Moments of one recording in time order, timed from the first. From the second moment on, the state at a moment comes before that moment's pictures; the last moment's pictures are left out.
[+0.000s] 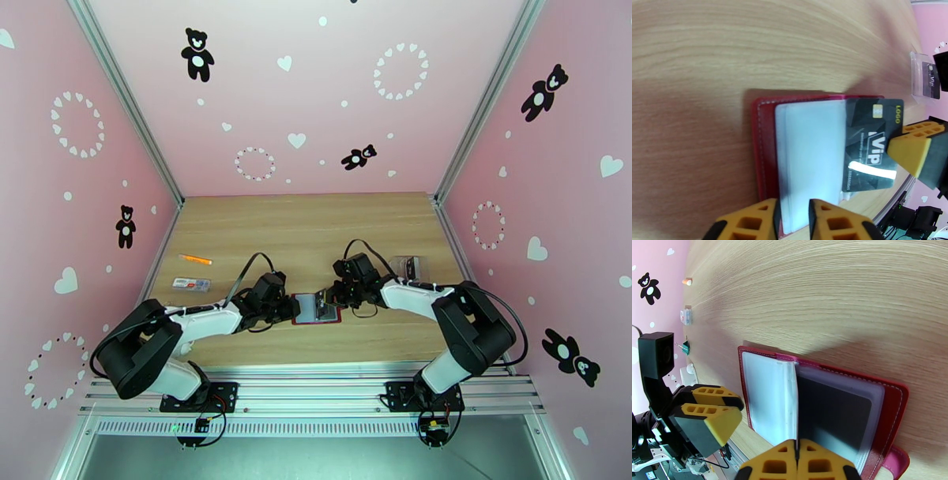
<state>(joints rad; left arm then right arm) -0.71 1.51 0.57 0.04 0.23 -0.91 0.56 1.60 0.73 -0.10 -0.54 0.71</state>
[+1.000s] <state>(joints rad) -0.71 1.52 0.57 0.06 0.22 -0.91 0.58 1.63 0.73 -0.05 -0.54 0.75</state>
